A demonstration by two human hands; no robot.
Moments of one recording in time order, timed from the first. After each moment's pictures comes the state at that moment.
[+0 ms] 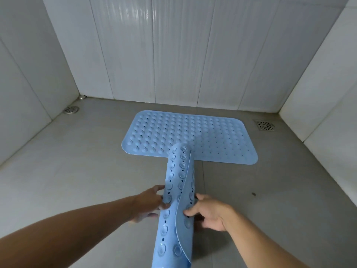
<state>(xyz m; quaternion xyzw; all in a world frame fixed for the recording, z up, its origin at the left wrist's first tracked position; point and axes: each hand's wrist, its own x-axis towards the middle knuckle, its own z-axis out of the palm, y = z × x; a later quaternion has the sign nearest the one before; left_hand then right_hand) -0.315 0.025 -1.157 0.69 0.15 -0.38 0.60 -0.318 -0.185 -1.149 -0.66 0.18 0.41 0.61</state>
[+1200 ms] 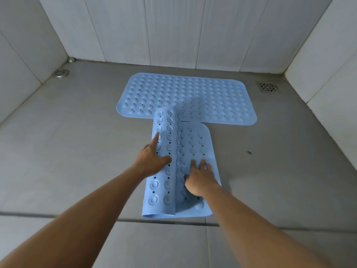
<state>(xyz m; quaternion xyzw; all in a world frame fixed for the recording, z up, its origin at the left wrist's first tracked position) -0.328 -0.005 -1.173 0.91 0.09 -0.15 0.37 -0.348 -0.189 -1.214 -0.94 0.01 0.31 0.12</state>
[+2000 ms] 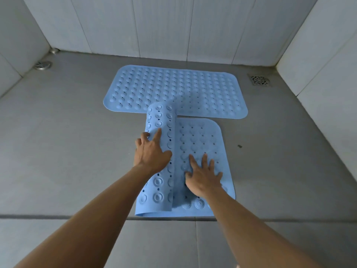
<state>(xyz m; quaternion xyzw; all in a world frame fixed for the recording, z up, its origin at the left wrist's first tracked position) -0.324 -0.050 -1.180 0.96 0.09 -0.08 0.26 -0.360 -0.228 -1.228 -0.96 0.02 0.26 0.12</state>
